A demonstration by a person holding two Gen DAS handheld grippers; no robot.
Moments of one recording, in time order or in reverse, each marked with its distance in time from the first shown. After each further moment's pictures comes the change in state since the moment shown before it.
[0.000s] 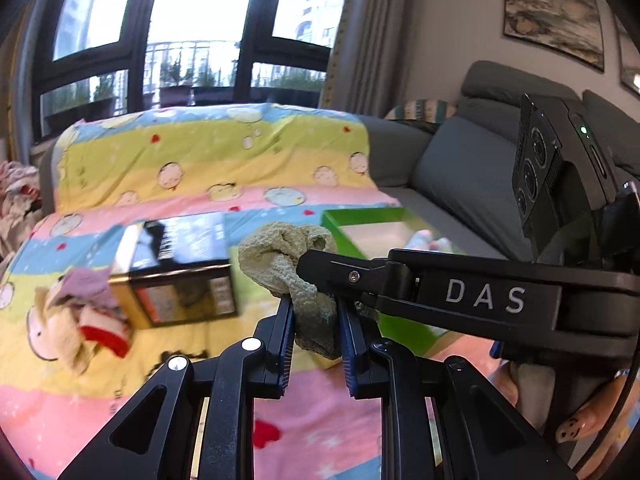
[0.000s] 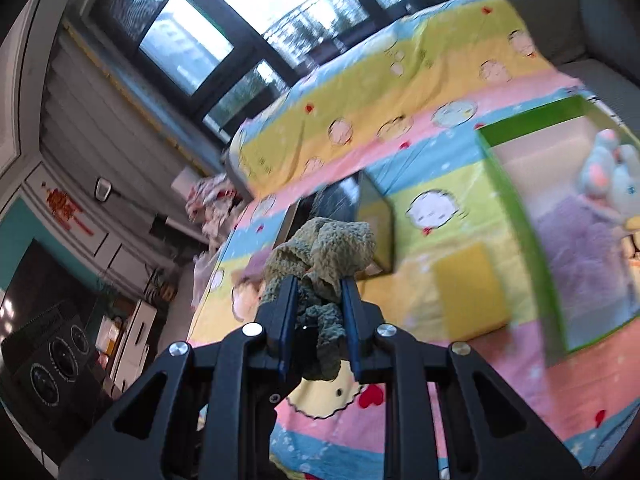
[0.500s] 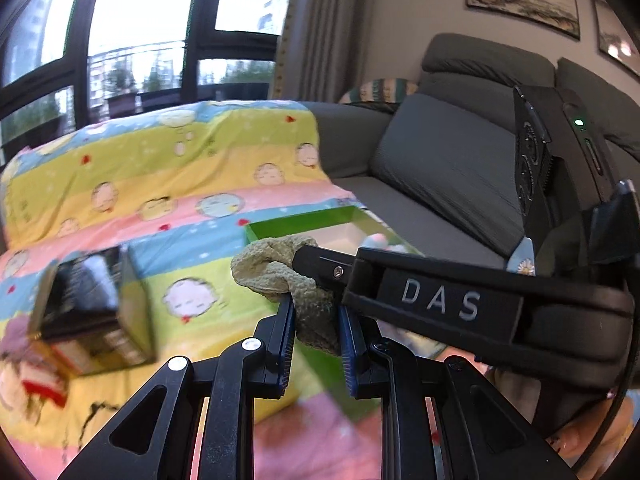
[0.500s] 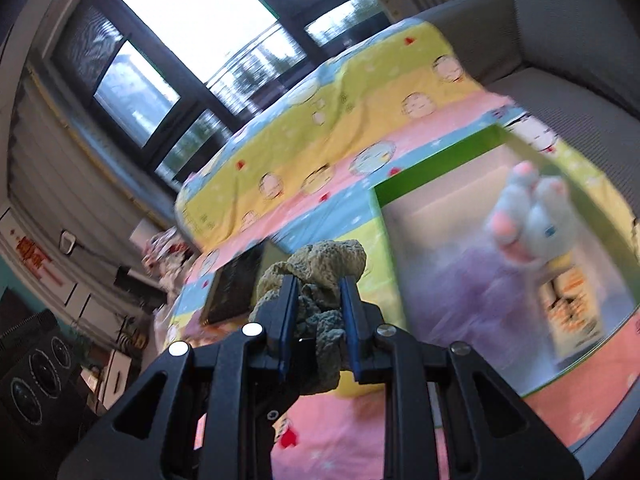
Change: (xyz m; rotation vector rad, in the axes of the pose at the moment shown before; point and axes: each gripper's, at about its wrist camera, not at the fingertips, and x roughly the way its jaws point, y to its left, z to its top) left arm 0.082 -0.076 0.033 0.108 0.047 -0.101; right arm -0.030 -0.080 0.044 0.096 -0.136 -0.154
